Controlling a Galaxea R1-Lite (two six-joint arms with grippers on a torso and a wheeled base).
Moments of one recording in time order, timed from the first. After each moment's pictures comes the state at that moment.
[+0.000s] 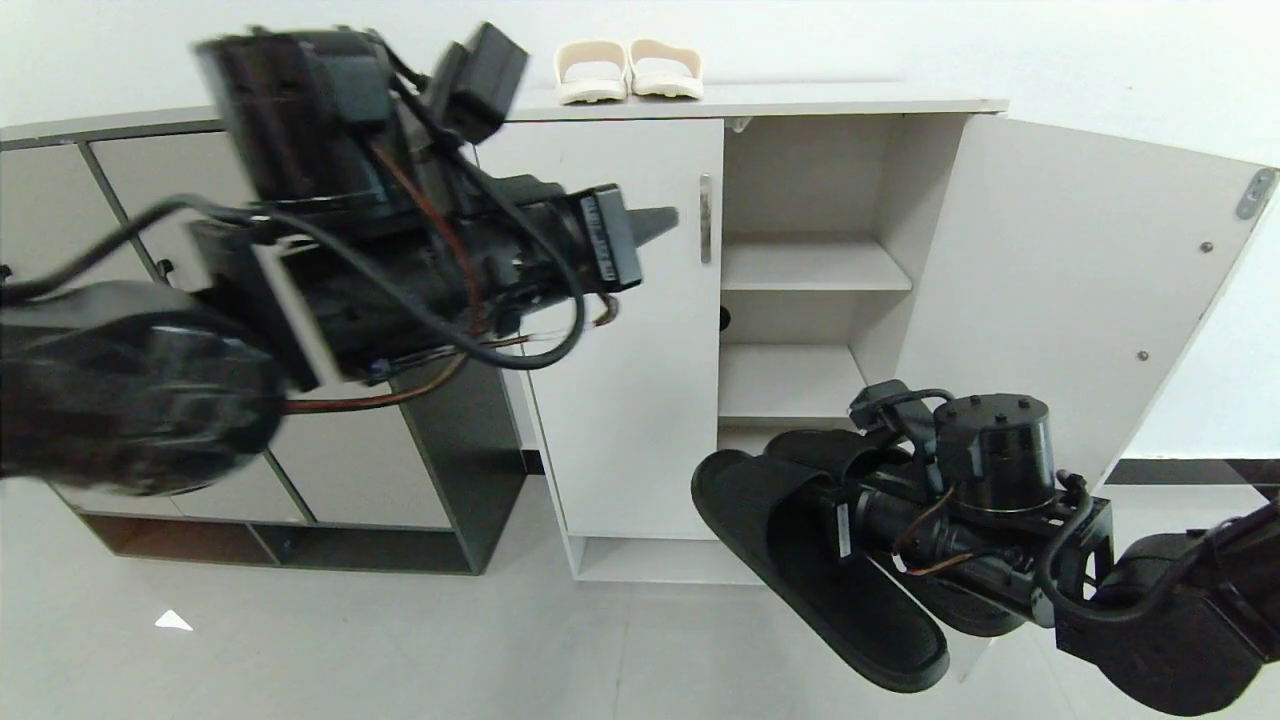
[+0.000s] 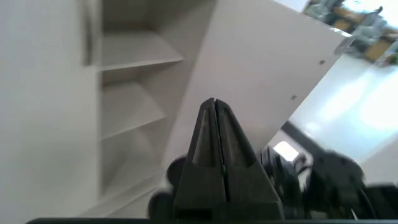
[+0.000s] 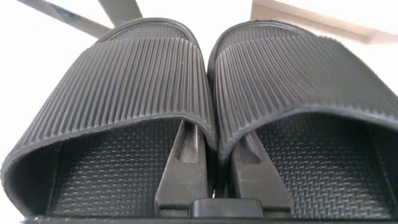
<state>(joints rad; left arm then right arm) -0.59 1.62 -1.20 -0.51 -0.18 -0.22 0.64 1.84 -0.72 -0.79 -0.10 0.12</state>
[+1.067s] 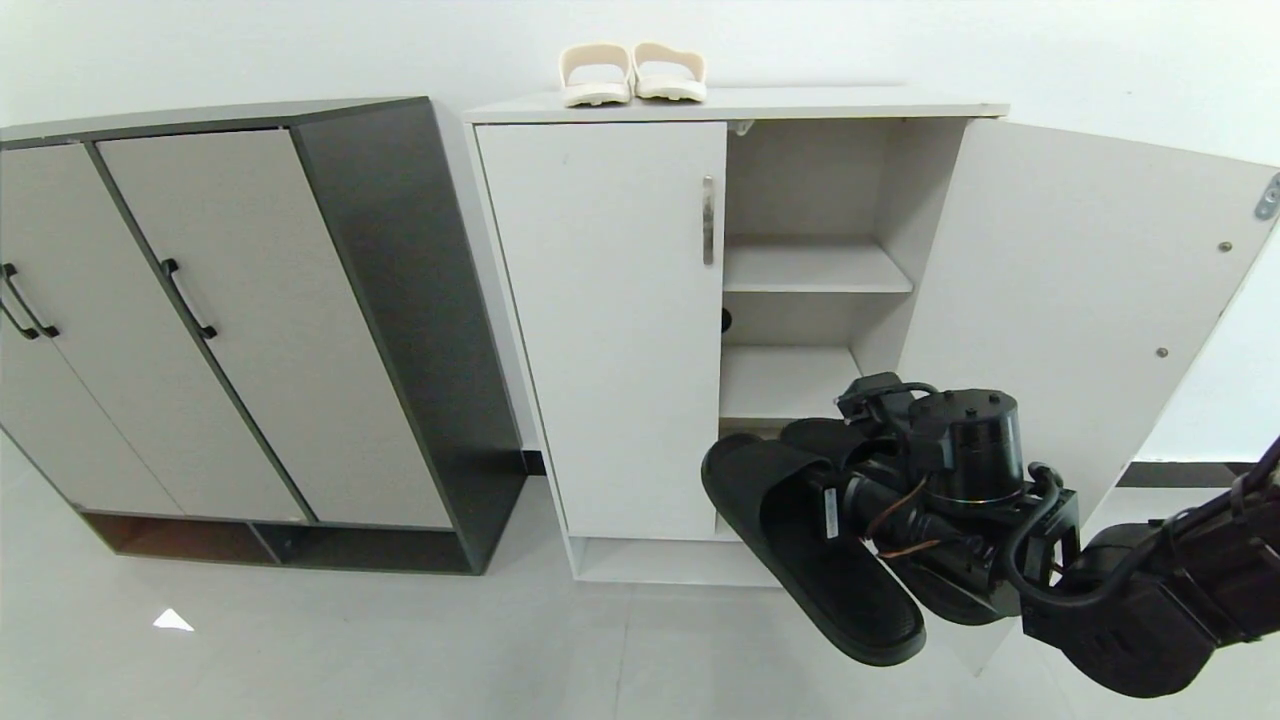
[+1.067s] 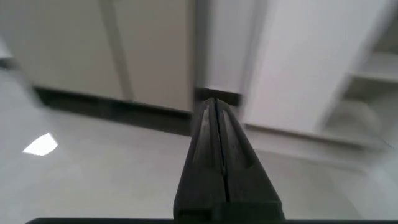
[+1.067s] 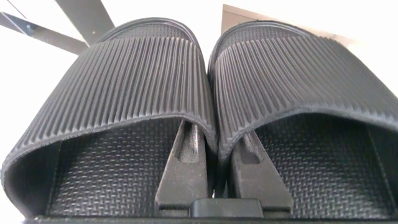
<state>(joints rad) 0.08 0.14 -0.03 -0.06 0.09 -0.01 0.64 1.88 -0.77 -0.79 -0.24 0.11</state>
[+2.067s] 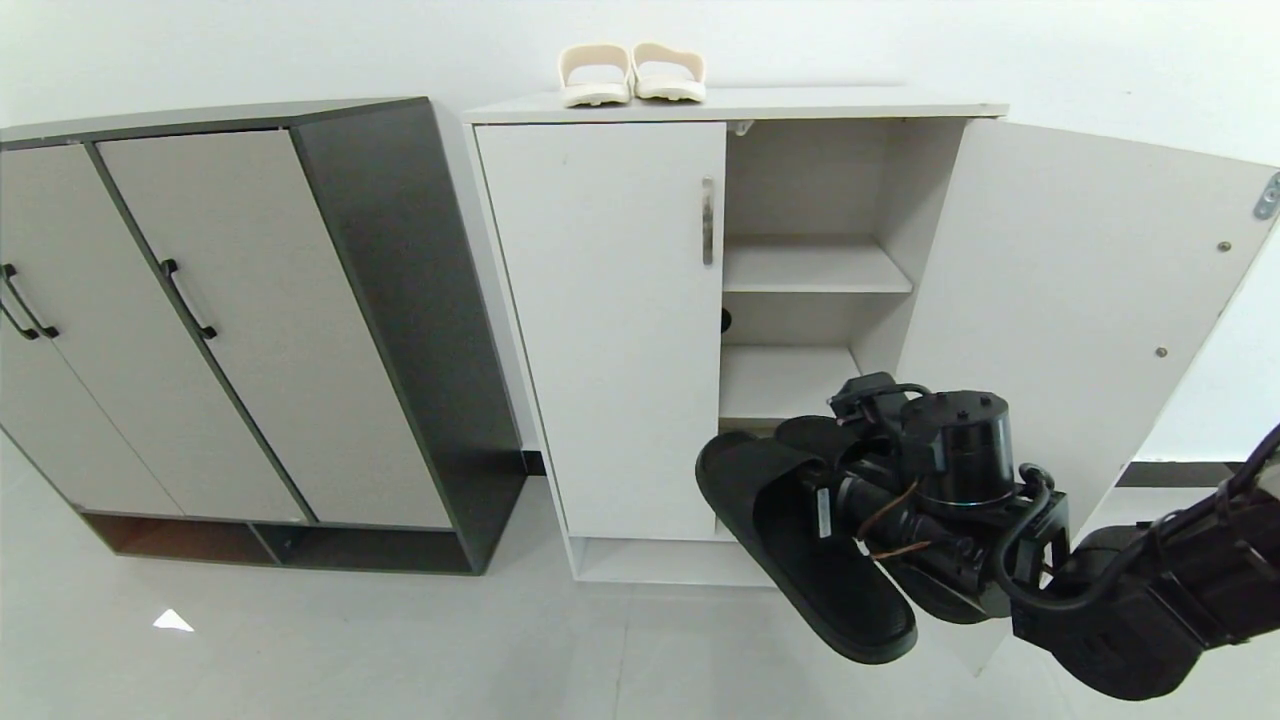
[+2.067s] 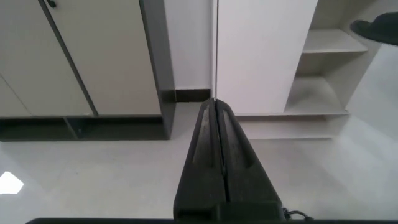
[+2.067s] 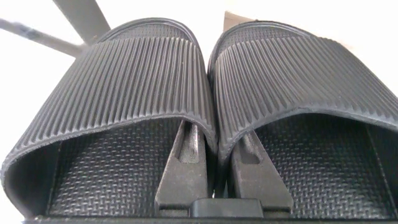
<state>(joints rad) 0.00 0.01 0.00 0.00 0.02 0.02 0.66 1.90 -0.79 -0.81 -0.27 0.12</state>
